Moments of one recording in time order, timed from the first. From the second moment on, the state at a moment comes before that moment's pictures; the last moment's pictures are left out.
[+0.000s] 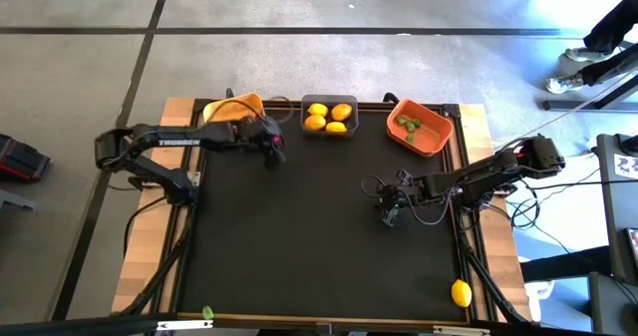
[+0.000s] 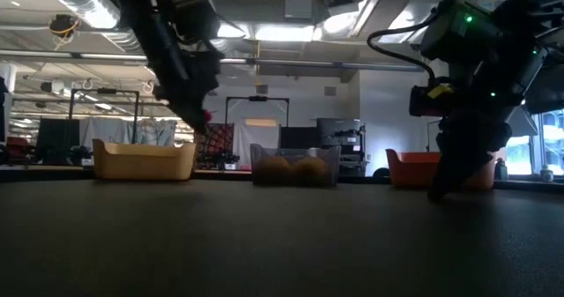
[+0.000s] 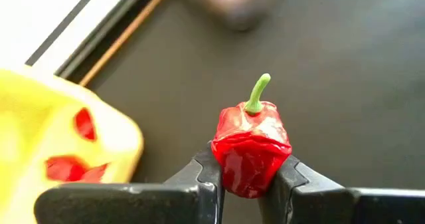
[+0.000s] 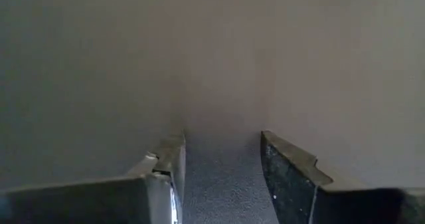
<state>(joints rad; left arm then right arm) 0.37 1.37 0.83 -0.48 -0.33 -0.20 0.14 1.40 0.51 -0.23 0.25 0.54</state>
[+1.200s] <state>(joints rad) 0.87 1.36 0.72 -0.50 -0.33 -0.07 0.14 1.40 0.51 -0.21 0.28 0.54</state>
